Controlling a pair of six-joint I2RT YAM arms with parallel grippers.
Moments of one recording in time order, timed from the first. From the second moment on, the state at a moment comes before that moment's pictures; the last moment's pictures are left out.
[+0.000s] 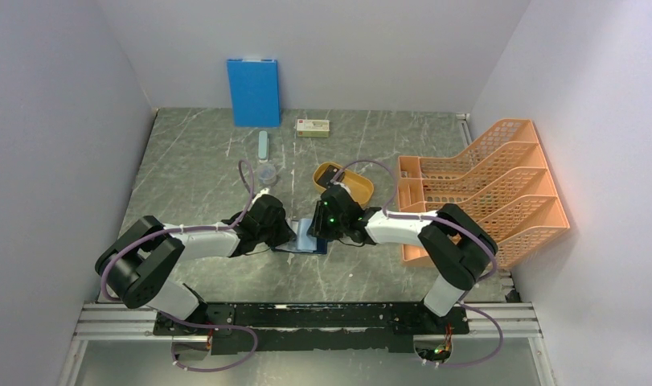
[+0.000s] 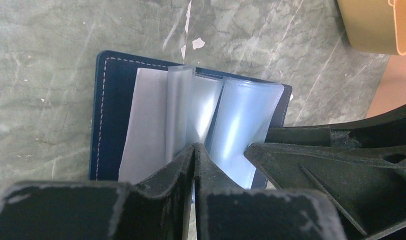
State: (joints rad) left arm -0.73 1.50 0.54 0.12 -0.04 -1.02; right arm 0.82 1.67 0.79 0.05 -0.04 0.83
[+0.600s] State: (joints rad) left arm -0.73 1.36 0.54 -0.06 -0.07 -0.97; right arm 0.83 1.71 0.80 0.11 -0.05 0.83
